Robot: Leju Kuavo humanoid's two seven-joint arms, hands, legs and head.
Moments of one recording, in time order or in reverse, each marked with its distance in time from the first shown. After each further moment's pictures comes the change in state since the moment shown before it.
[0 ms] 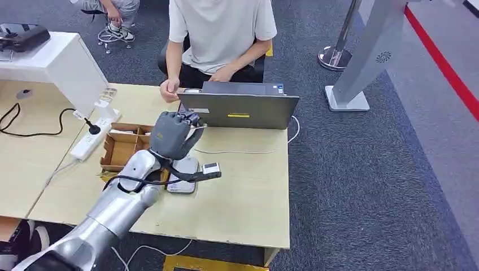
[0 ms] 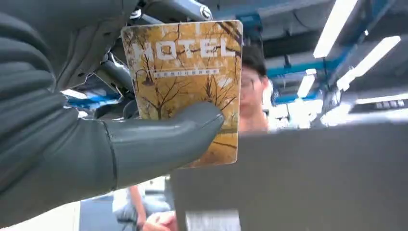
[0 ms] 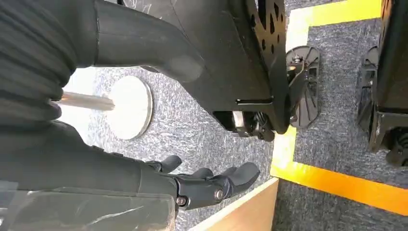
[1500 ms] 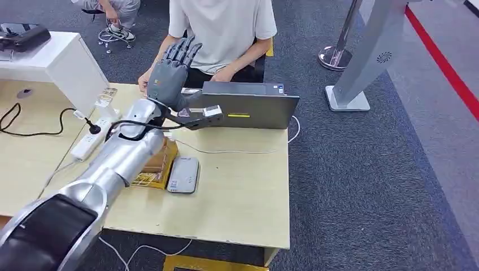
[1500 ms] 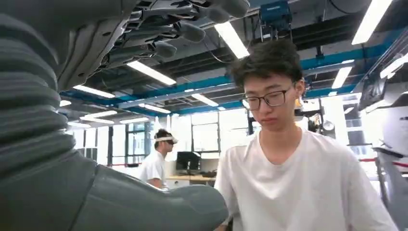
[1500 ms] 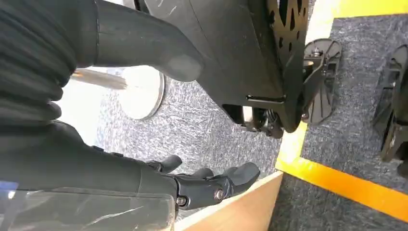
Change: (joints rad) left arm -0.298 -0.078 0.026 0.361 0.086 -0.021 -0.004; right arm -0.017 0.007 0.069 0.002 0.011 0.030 0.009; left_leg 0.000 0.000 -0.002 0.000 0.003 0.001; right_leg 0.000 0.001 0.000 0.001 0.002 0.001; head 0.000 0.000
